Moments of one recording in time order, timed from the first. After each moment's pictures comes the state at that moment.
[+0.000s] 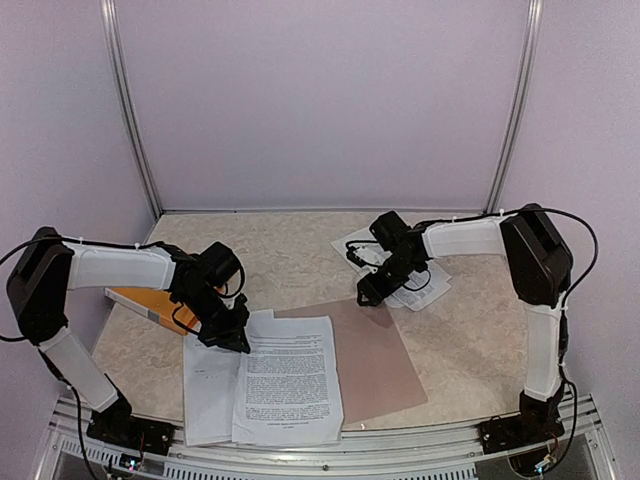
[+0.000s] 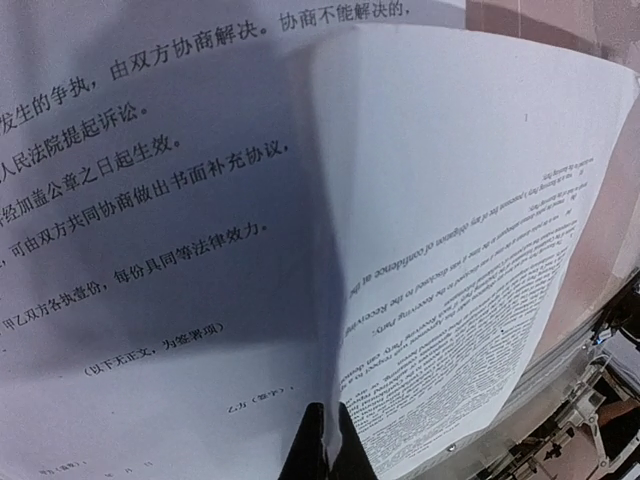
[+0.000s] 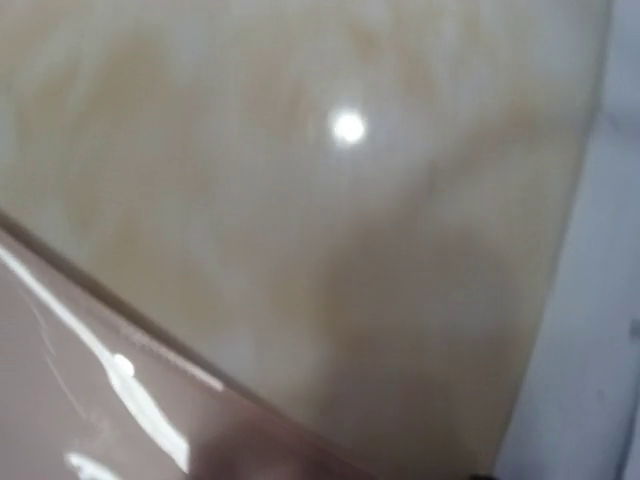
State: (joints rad) left arm -0.62 1.63 0.95 -0.69 0.41 -0.67; right arm 0.60 2.10 1.48 -0.51 -0.17 -0.11
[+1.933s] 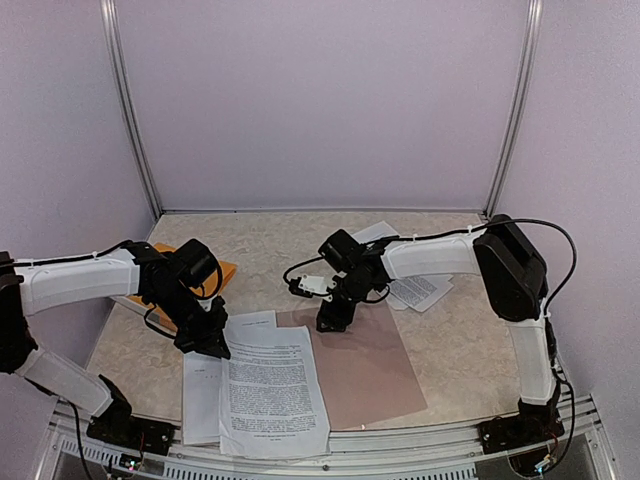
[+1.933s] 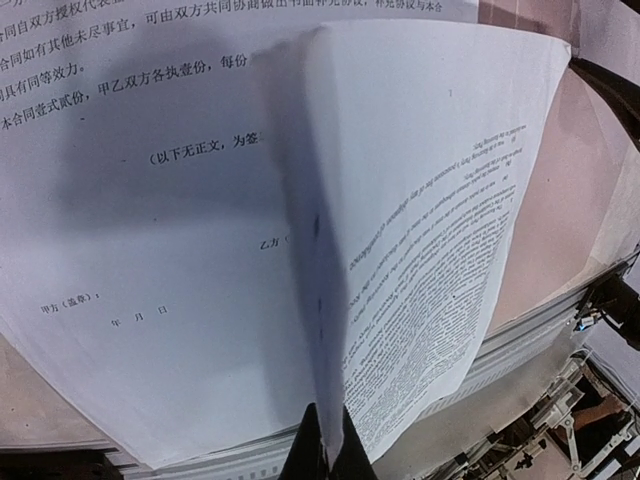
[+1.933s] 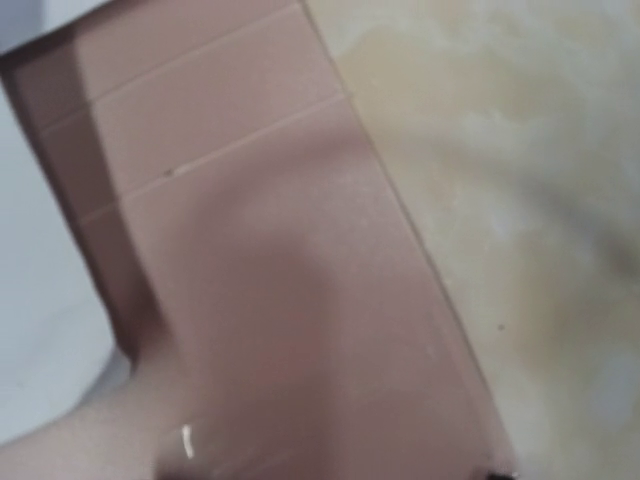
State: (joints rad) left arm -0.63 1.39 0.89 -0.88 0.41 -0.77; right arm 0.86 2.18 1.57 -0.50 -0.17 -0.45
